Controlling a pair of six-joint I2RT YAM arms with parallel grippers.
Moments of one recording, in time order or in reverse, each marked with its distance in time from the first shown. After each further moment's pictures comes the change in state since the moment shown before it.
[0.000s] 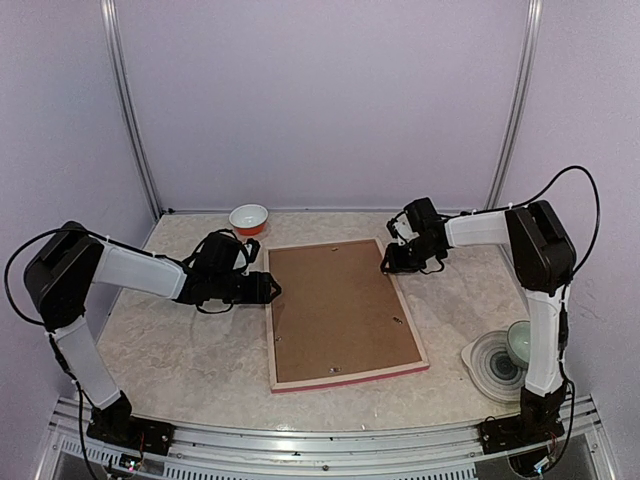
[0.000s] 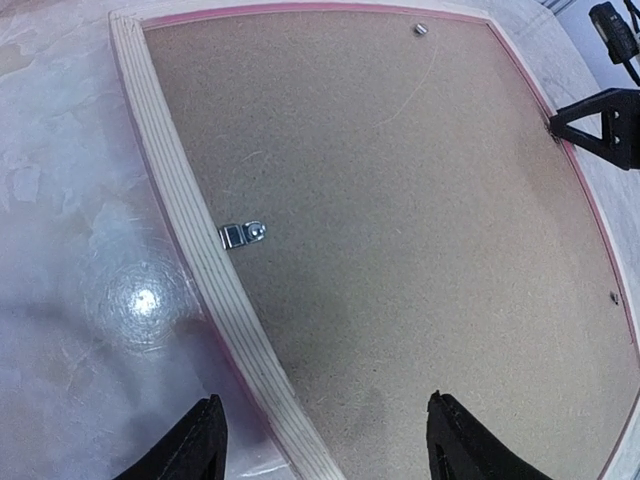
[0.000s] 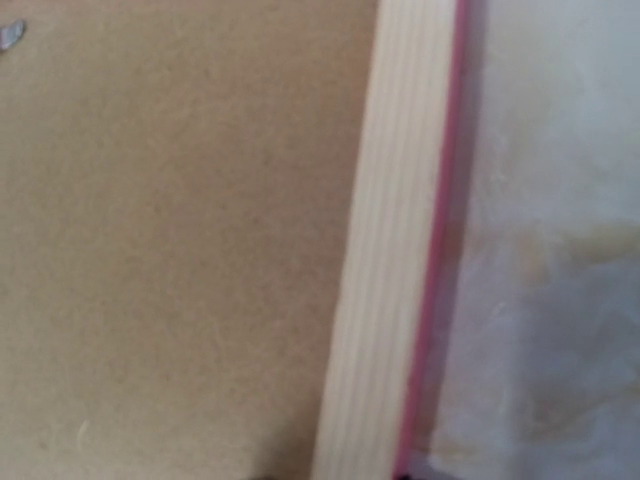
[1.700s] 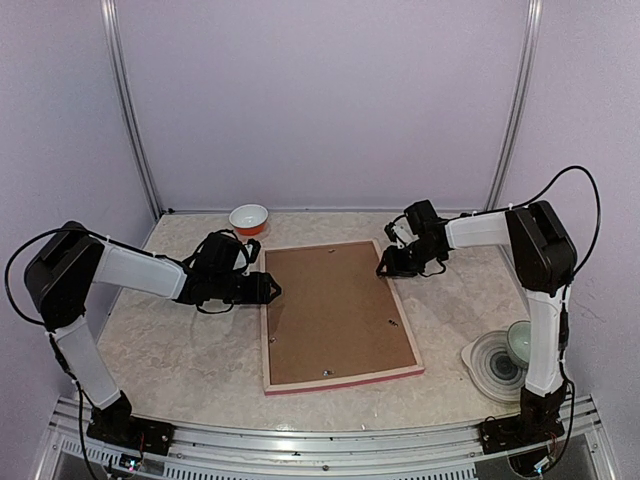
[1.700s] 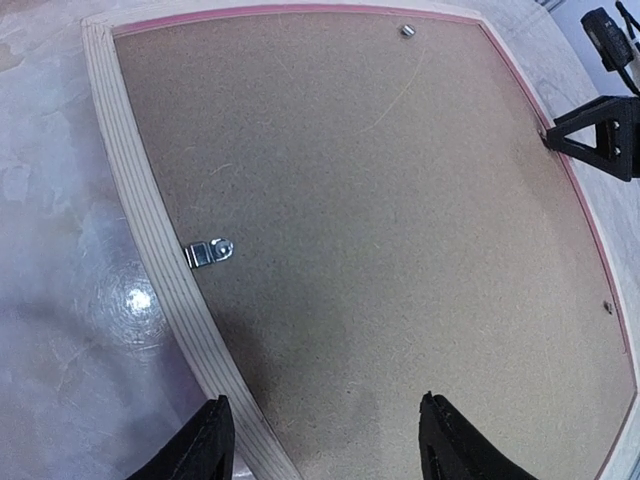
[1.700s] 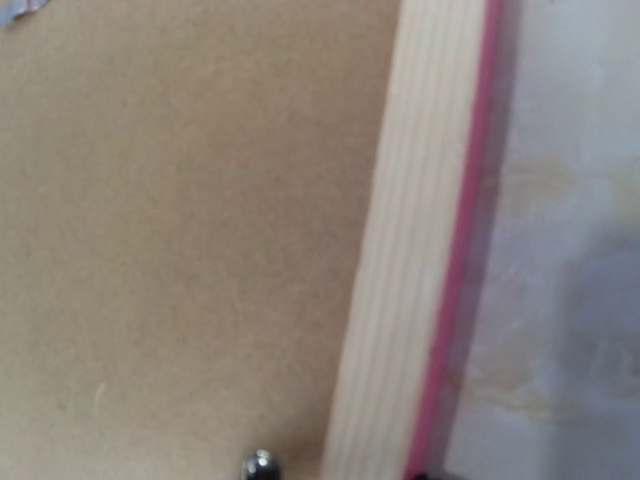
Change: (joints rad) left arm 0.003 0.002 0.000 0.003 0.018 -0.001; right arm 0.002 -0.008 -0.023 -0.006 -0.090 0.018
